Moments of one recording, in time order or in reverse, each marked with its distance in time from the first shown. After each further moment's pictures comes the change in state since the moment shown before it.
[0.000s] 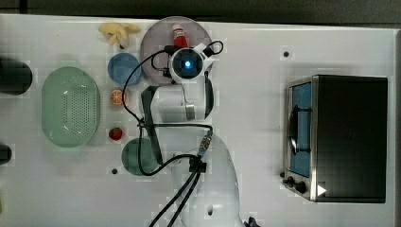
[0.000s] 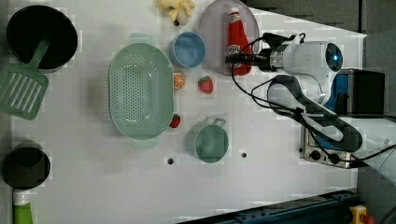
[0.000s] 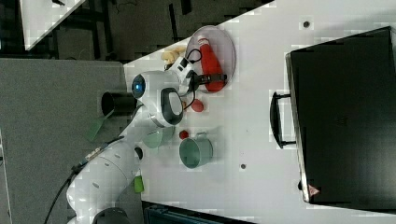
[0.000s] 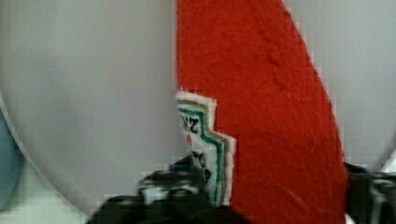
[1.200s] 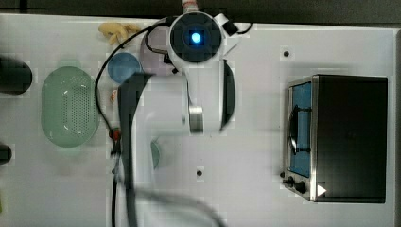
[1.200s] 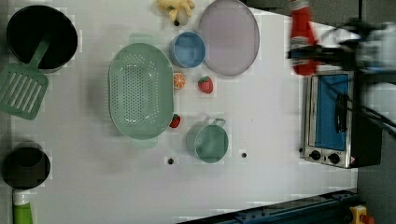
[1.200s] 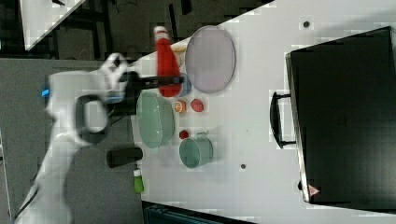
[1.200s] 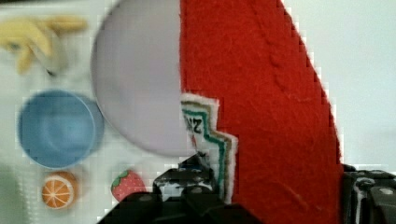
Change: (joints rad) arm -0.039 -0.544 0.000 -0.047 0.061 -0.464 0.004
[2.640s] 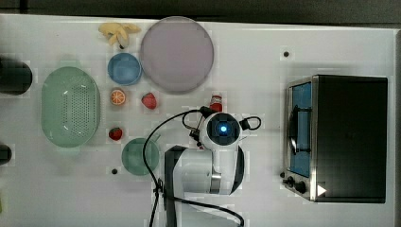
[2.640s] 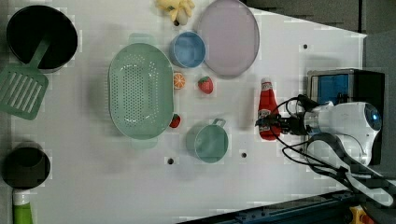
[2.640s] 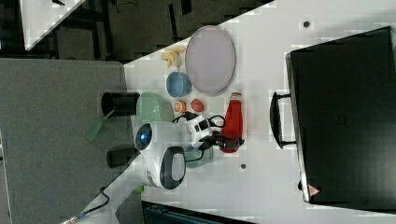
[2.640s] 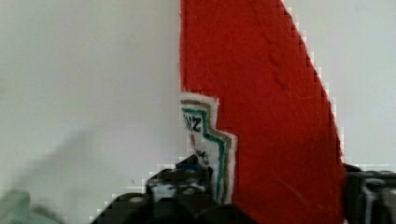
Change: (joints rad) arm -0.031 0.033 -0.082 -0.603 0.035 0.374 0.110
